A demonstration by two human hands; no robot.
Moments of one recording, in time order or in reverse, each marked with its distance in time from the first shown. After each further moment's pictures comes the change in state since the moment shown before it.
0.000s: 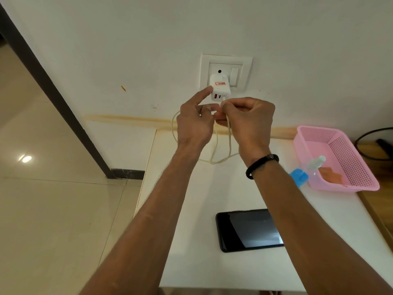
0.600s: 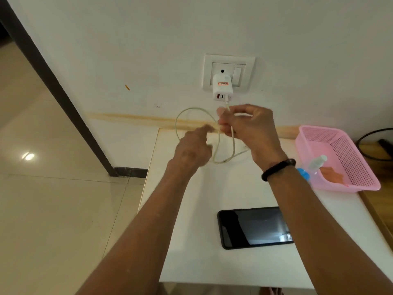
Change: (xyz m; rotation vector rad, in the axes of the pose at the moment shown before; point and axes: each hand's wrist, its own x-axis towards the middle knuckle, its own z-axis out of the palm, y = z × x) left_hand -0.003 -0.045 -0.011 0.718 -0.331 -0.088; right_hand 0.003 0.008 -0.021 -0.119 -0.189 0.133
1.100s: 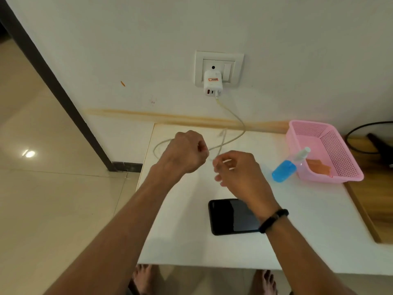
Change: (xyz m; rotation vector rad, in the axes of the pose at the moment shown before) left_hand -0.040 0.004 -0.007 0.152 0.019 0.066; right_hand -0.093 0.039 -0.021 -0.413 -0.161 0.128
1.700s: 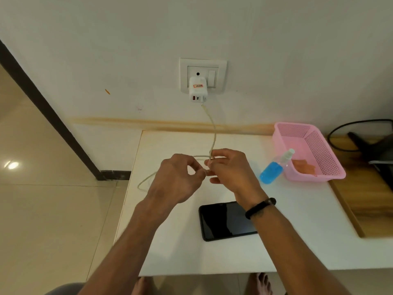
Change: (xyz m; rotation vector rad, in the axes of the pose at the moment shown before) left_hand -0.054 0.020 0.002 -0.231 -0.034 -0.122; right_hand 0.021 0.002 -0.006 0.298 -0.002 0.154
